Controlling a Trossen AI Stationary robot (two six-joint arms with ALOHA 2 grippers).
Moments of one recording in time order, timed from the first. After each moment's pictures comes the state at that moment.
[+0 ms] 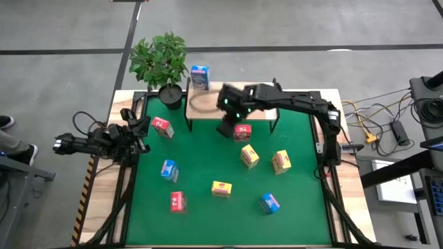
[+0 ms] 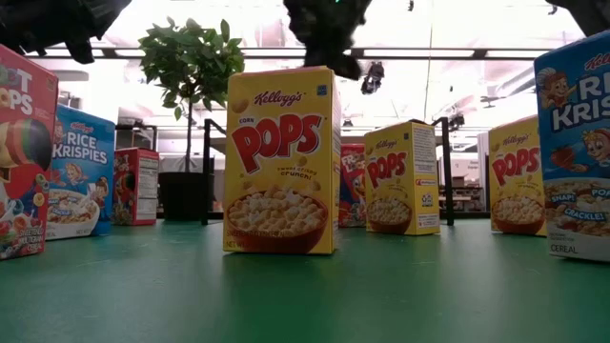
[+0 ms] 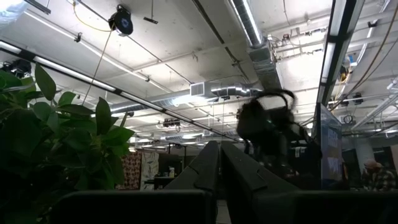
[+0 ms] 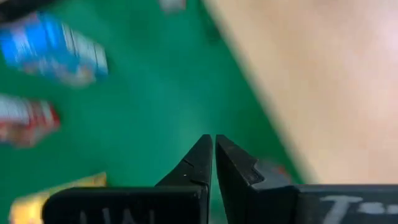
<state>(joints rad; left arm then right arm) -0.14 0.06 0.03 0.76 -0.49 0.40 -0.21 1.94 2.03 -1.14 -0.09 0.34</state>
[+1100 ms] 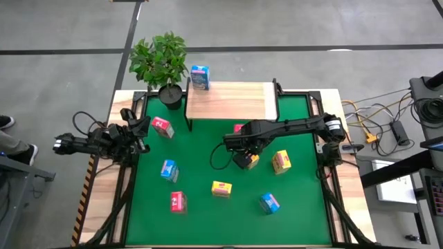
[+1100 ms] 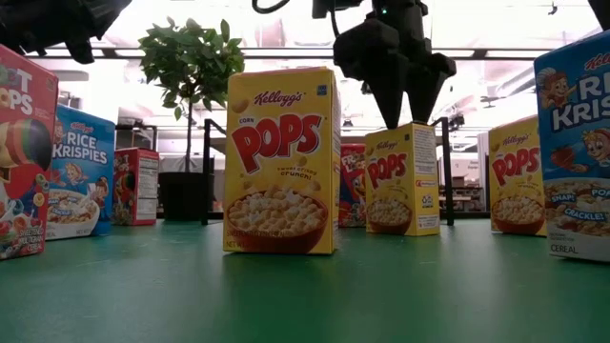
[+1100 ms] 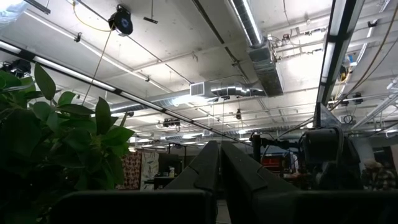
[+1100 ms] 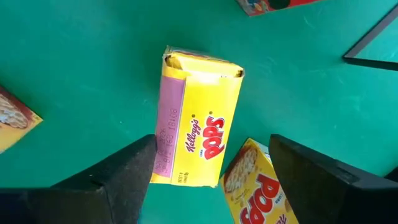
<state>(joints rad) -0.14 0.06 0.03 0.76 -0.49 0.40 0.03 1.94 1.76 -1.42 0.05 0.85</state>
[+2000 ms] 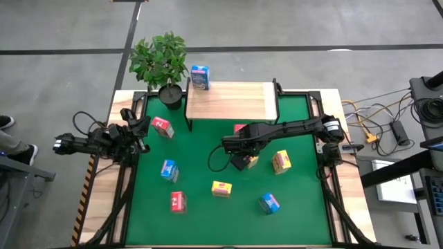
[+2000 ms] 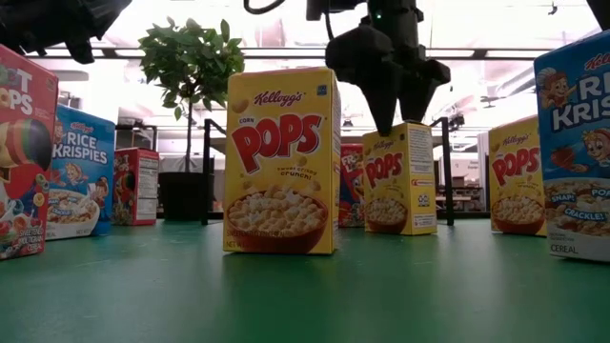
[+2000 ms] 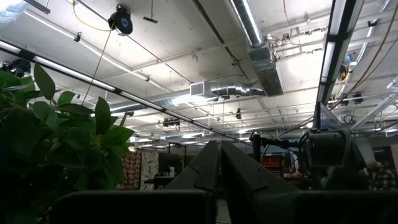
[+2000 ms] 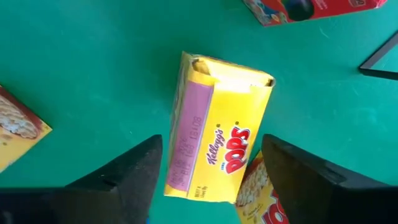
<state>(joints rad) -0.14 0.06 0.03 0.76 -0.49 0.40 0.04 1.94 1.74 -1.36 0.06 0.85</state>
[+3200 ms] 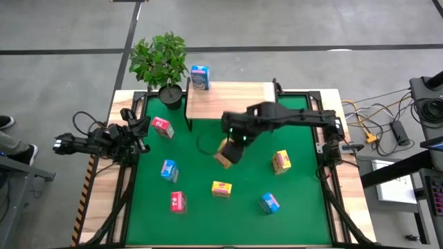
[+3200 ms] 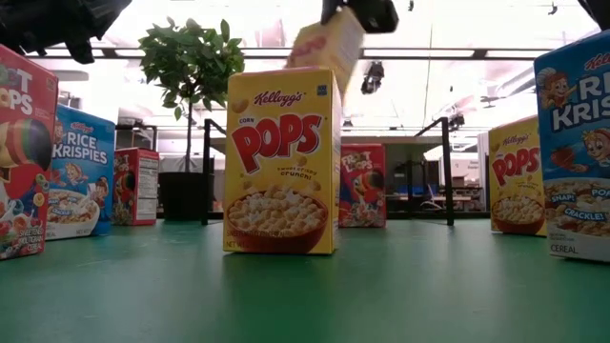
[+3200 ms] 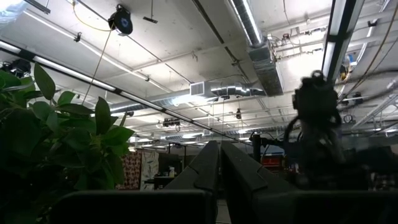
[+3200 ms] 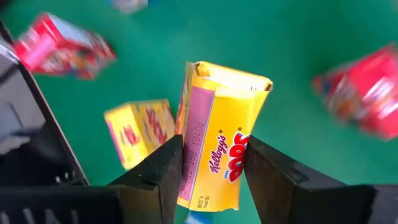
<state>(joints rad) -0.14 0.06 0.03 0.76 -0.49 0.40 0.00 1.93 2.18 -1.36 -0.09 0.57</state>
